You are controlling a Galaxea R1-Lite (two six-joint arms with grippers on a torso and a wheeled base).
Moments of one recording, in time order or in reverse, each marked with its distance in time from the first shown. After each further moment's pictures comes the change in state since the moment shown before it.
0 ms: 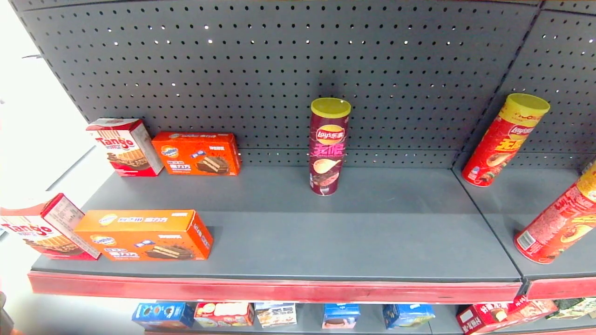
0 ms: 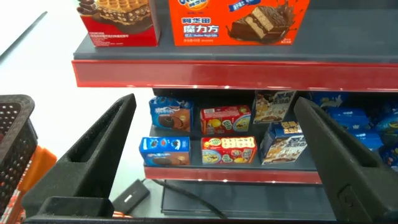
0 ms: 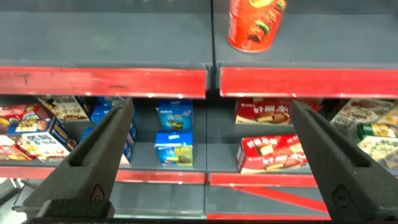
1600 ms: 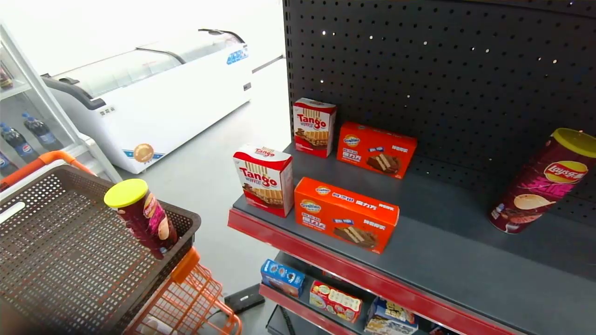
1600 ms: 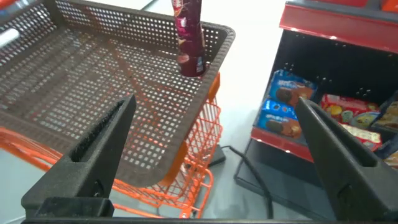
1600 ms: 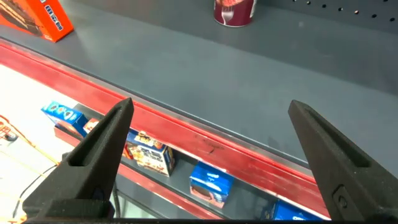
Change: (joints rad) left arm 0.001 0.002 -0.005 0.007 0.006 0.021; right arm 0.001 0.000 0.000 0.000 -0.003 0.002
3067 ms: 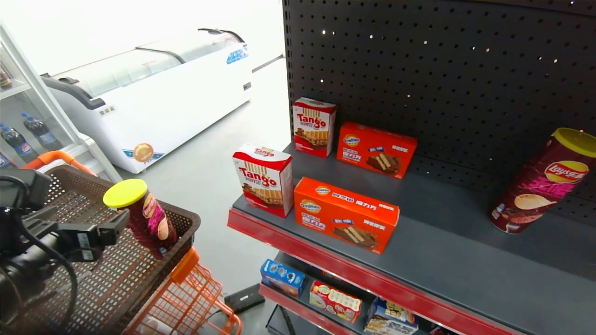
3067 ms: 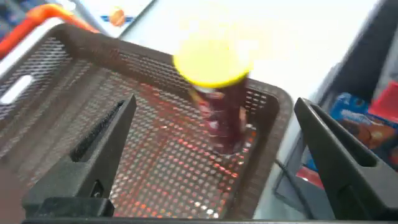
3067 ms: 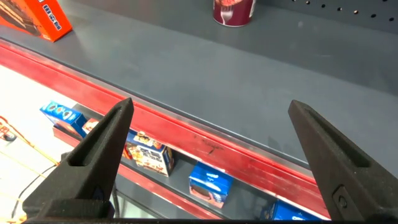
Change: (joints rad) left arm 0.044 1.338 -0.289 -0.908 0.136 0.105; right arm -0.002 0.000 0.000 0.000 0.000 -0.002
